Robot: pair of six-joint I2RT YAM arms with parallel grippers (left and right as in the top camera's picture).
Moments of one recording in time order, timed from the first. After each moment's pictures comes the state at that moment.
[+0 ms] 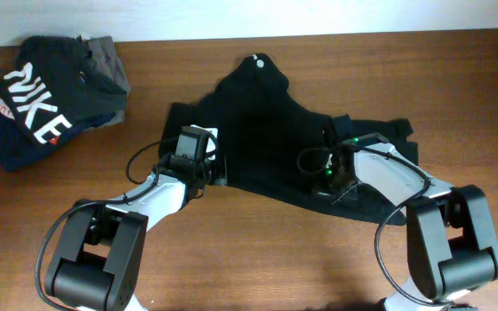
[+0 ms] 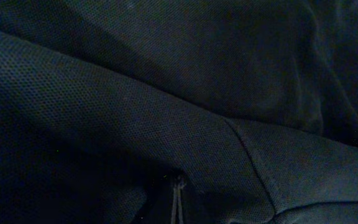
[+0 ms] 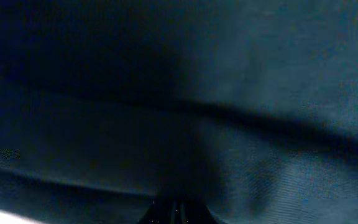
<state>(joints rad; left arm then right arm) -0.34 1.80 0.86 0.01 0.19 -0.31 0.22 1.80 1.05 -0.77 -0.14 0.44</state>
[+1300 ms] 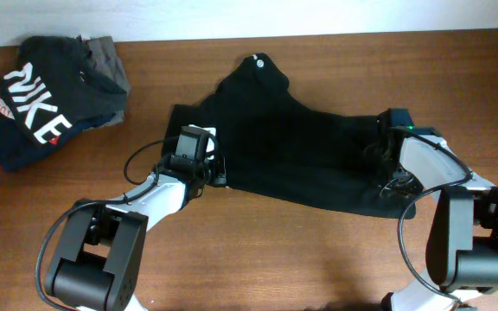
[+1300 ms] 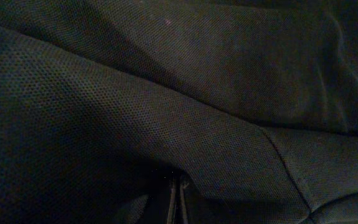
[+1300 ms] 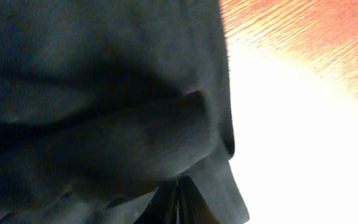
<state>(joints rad) -0.34 1.80 0.86 0.01 0.14 -0.31 -0.08 1.80 1.09 -0.87 0.38 0.44</state>
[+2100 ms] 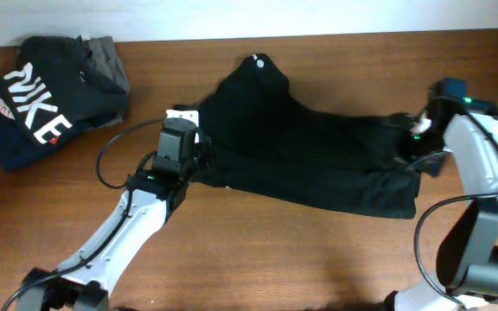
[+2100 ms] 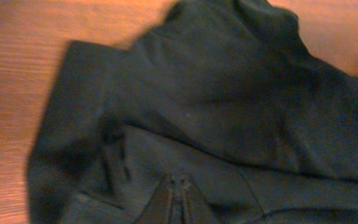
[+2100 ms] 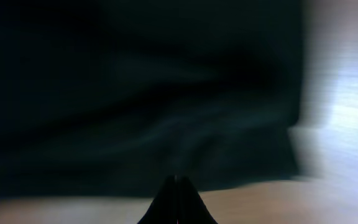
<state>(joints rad) -0.34 1.49 0.87 -0.12 -0.04 -0.30 -0.21 1.77 1.38 -1.15 -0.19 0.28</state>
